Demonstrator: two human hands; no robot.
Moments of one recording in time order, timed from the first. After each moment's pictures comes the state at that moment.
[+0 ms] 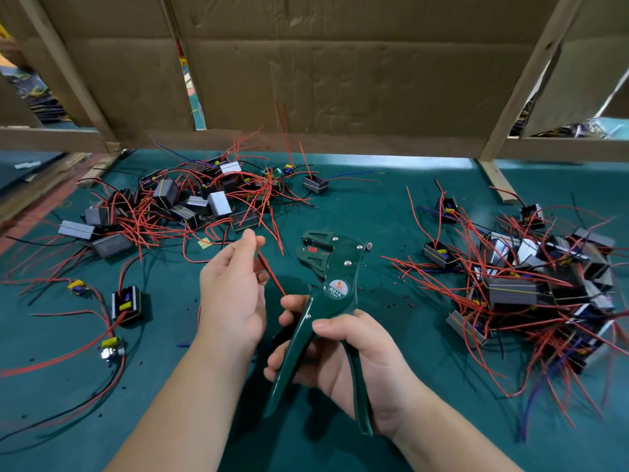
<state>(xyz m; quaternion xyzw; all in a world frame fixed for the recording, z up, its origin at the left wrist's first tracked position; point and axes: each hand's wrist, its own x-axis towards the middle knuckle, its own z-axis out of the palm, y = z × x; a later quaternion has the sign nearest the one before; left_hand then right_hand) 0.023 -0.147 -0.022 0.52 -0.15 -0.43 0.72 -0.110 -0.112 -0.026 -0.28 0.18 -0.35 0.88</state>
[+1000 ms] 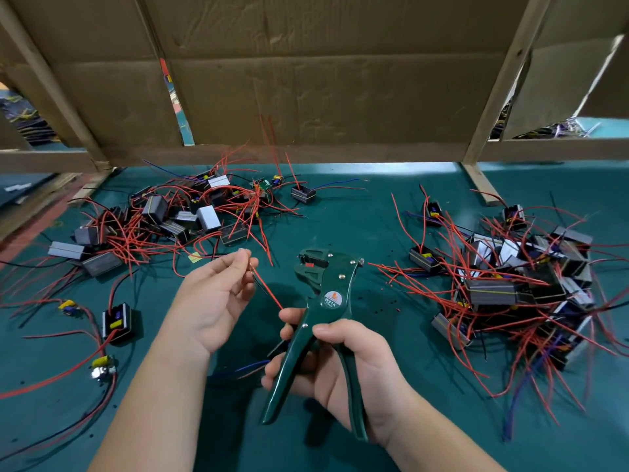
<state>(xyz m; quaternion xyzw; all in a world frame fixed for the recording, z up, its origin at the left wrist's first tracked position) 0.053 -0.148 -0.017 0.53 -0.20 -0.52 0.64 -0.119 -0.111 -0.025 -0.25 0.21 -0.35 0.88</state>
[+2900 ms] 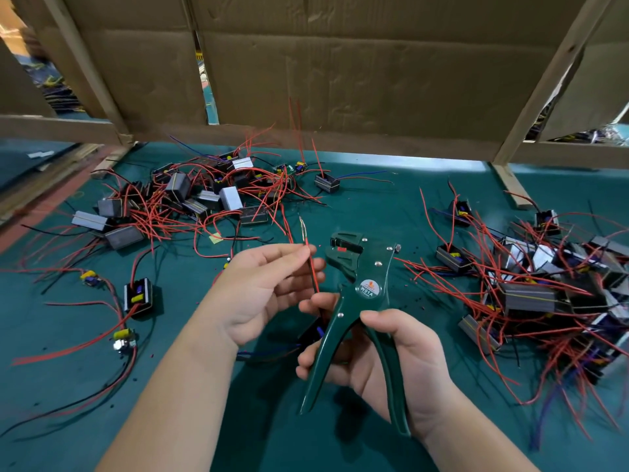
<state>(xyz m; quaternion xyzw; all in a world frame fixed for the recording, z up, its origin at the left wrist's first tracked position) 0.039 -0.136 -0.009 0.49 -0.29 -0.61 0.55 -0.128 -0.120 -0.030 -0.30 0.16 -0.34 0.88</state>
